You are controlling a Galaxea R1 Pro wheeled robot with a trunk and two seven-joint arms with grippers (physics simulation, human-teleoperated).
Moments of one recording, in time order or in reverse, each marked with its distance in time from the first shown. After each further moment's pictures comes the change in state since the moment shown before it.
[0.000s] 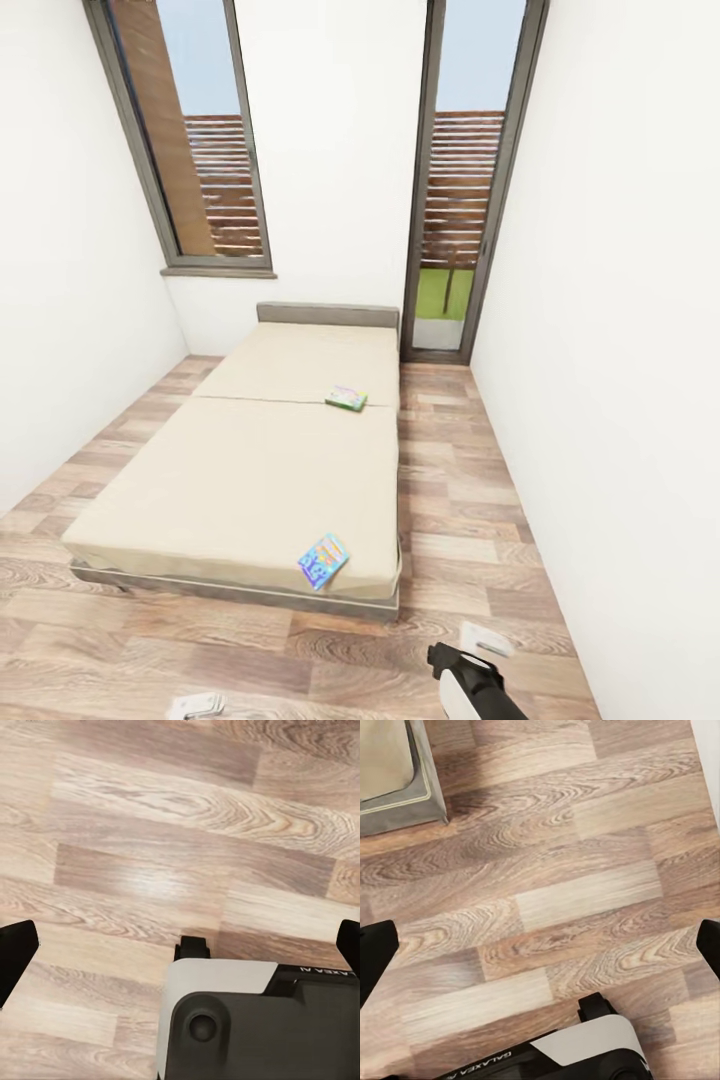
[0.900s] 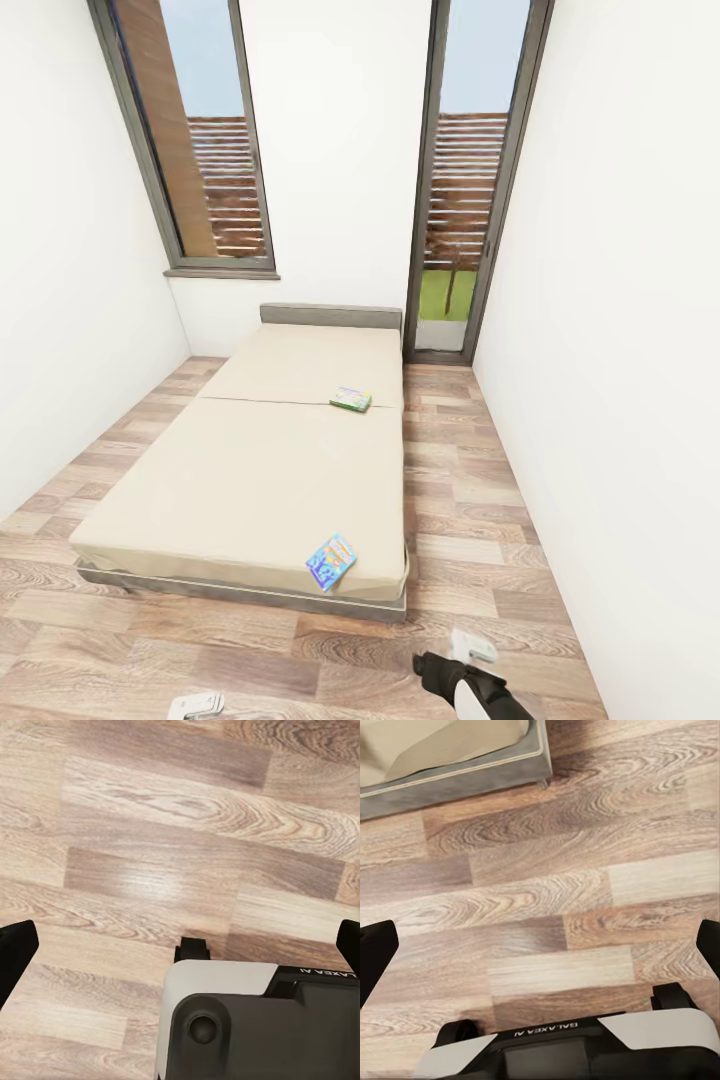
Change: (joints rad) left arm 0.000 0.002 -0.001 0.000 -0.001 -0.001 -0.003; right arm 0.000 -0.031 -0.031 0.059 -0.010 0.036 0.333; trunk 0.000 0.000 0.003
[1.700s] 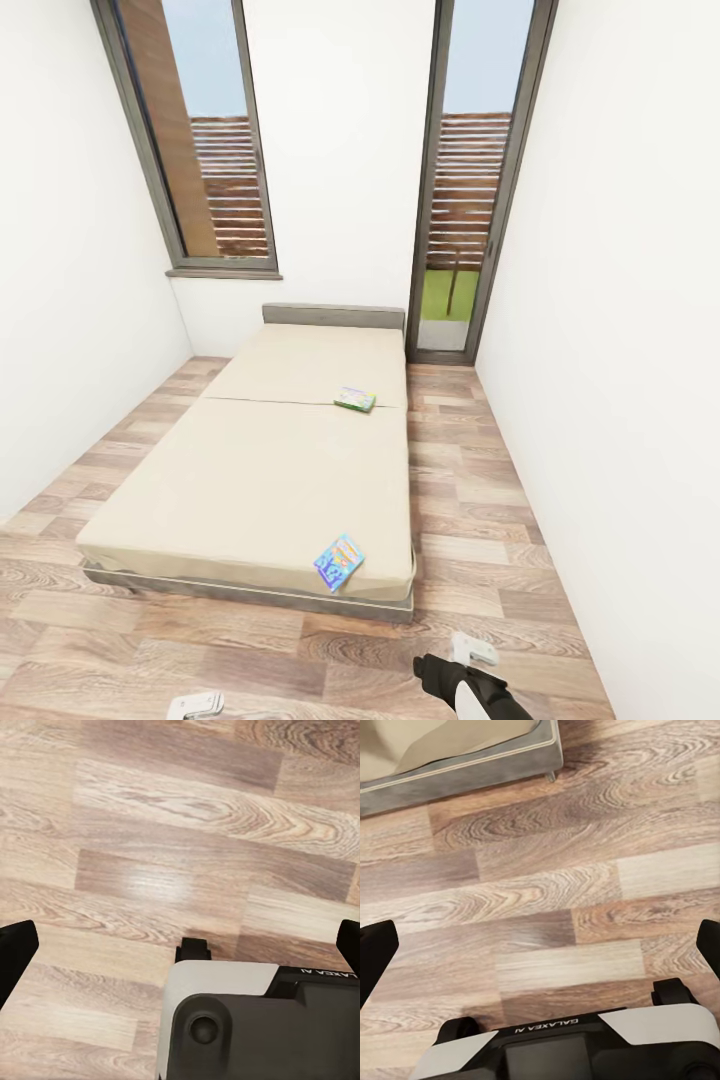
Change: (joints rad) left arm 0.000 0.002 0.000 0.000 0.000 -0.001 0.000; right arm 0.000 0.001 -0.007 0.008 -0.002 0.001 0.002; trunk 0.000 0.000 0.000
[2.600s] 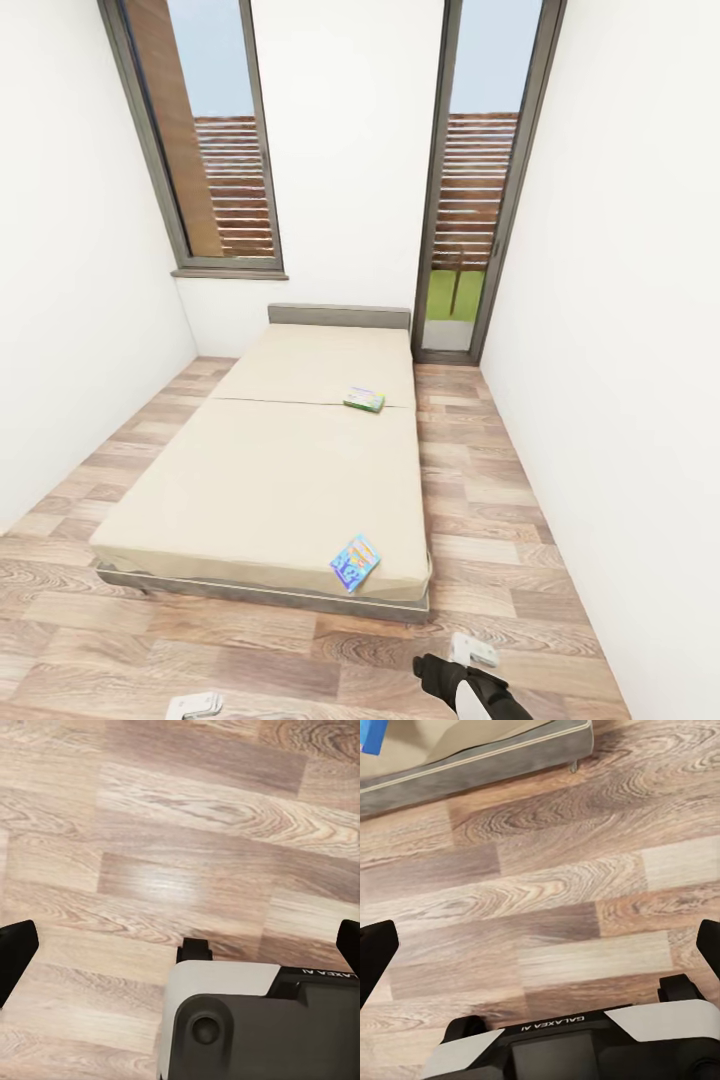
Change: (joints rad) left arm 0.000 0.004 0.000 0.000 0.001 0.000 -0.001; right arm 0.000 -0.001 0.000 0.000 -0.023 0.002 0.002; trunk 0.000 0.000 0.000
